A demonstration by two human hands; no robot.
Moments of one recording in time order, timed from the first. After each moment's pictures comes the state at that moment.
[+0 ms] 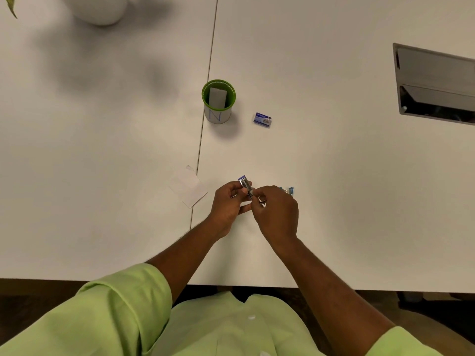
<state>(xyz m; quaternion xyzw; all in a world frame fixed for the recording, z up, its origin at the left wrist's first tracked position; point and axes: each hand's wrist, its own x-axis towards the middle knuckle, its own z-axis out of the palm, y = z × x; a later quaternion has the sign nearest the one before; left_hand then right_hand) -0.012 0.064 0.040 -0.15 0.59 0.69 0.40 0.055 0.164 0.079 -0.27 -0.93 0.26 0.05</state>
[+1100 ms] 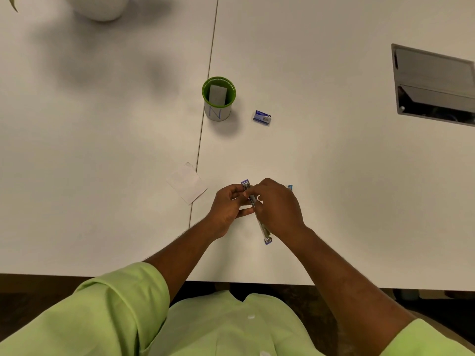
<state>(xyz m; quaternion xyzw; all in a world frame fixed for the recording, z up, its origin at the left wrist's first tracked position) -0.004 0.056 0.037 -0.15 0.56 0.68 0.44 0.050 0.179 0.098 -0.14 -0.96 0.22 -0.12</state>
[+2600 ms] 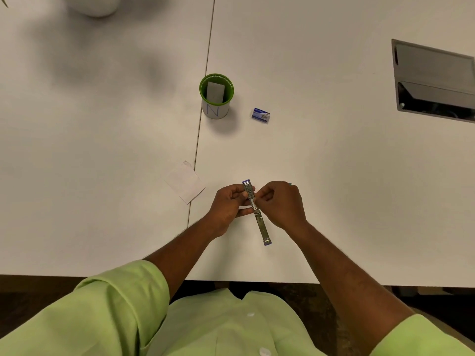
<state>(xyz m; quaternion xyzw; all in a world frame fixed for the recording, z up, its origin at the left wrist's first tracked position) -0.004 0.059 0.031 -0.13 0.57 0.67 0.46 0.050 0.195 0.087 -0.31 -0.88 0.33 -0.12</state>
